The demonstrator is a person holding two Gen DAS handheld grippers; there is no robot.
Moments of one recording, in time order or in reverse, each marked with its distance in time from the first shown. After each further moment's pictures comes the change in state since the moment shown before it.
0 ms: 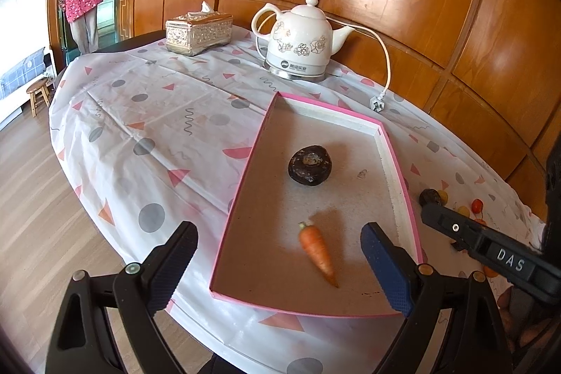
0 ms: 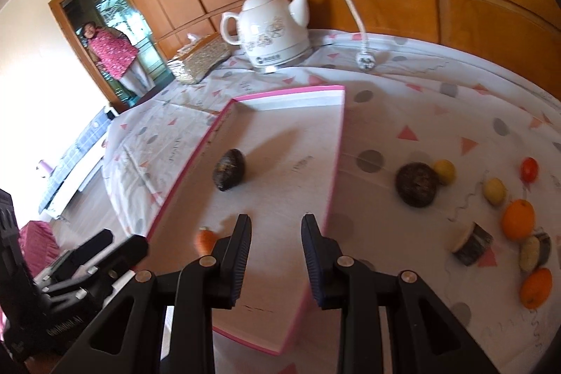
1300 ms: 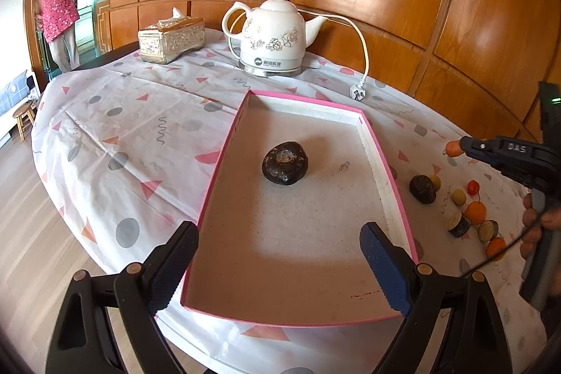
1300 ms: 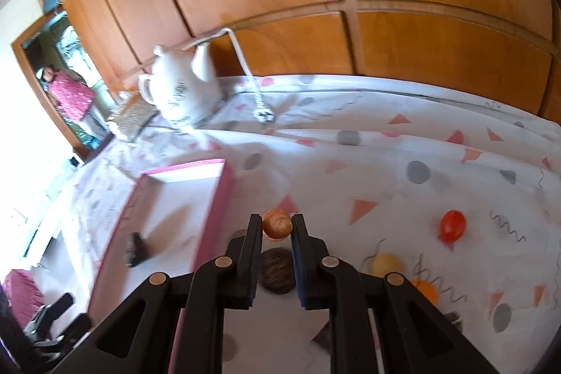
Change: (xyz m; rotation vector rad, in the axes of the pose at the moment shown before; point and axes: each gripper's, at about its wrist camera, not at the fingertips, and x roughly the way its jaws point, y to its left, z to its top) left arm 0.015 -0.021 -0.001 0.095 0.007 -0.026; right arm -0.023 -0.109 0.064 0.116 -0.101 -0.113
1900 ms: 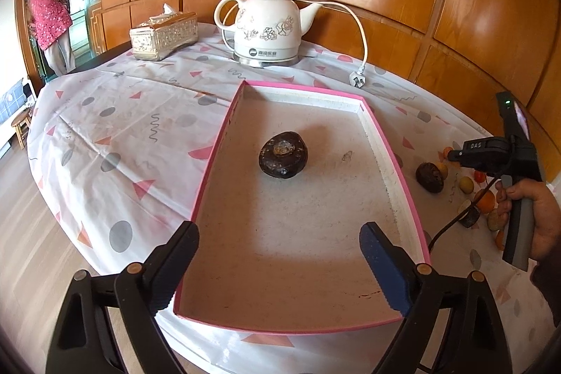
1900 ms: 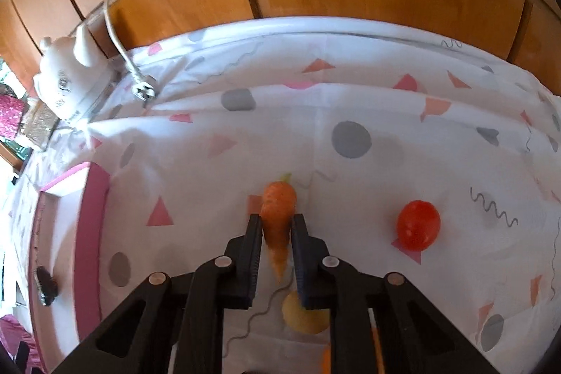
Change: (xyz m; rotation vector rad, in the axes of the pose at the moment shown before) left arm 0.016 -0.006 0.000 0.046 0.030 0.008; right arm 0.074 -0.073 0.003 0.166 0.145 -0.261
